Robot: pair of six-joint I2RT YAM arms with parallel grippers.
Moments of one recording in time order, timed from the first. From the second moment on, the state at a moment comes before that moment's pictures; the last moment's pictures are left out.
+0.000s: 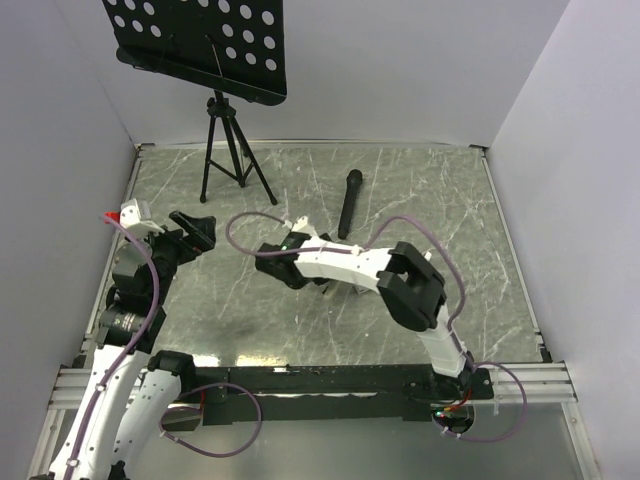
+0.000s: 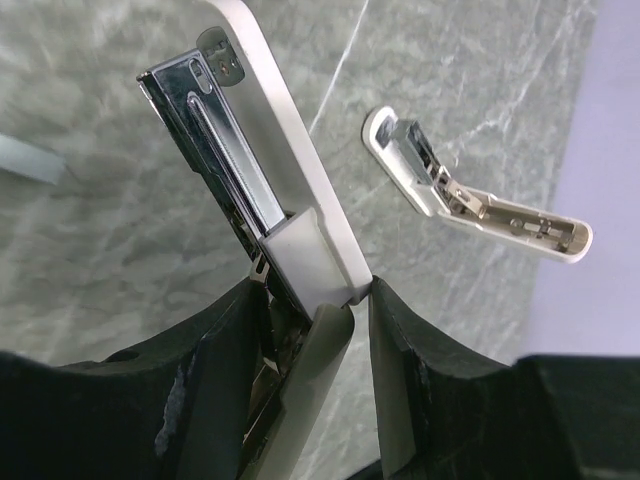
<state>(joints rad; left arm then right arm) -0.17 0.55 0.69 -0.26 -0.09 -0.58 1.06 2.08 1.66 -1.27 0.90 0.75</state>
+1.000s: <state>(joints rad) -0.17 0.57 0.69 -0.27 -0.14 -0.59 1.10 2.18 1.62 -1.34 0.96 0.71</state>
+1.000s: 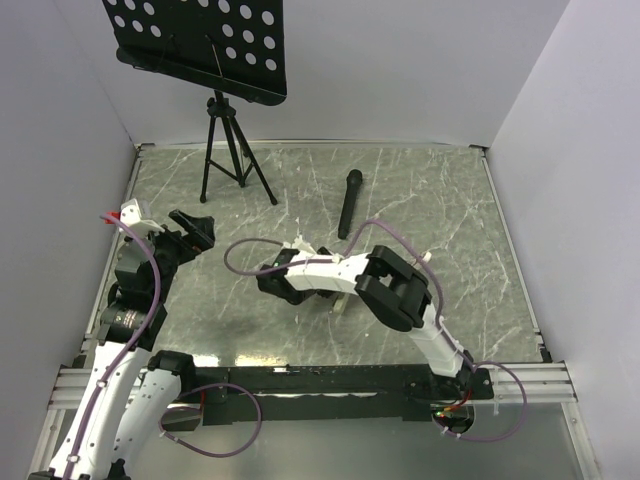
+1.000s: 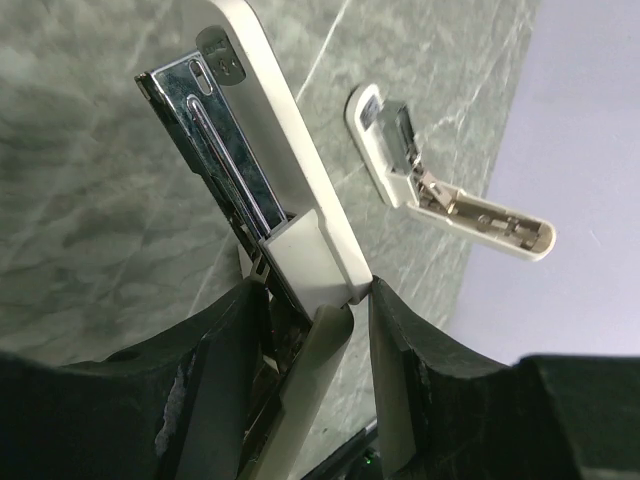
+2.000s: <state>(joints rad) -0.17 0.57 0.69 -0.27 -0.12 -0.59 1.06 1.91 1.40 -1.13 0.73 0.59</state>
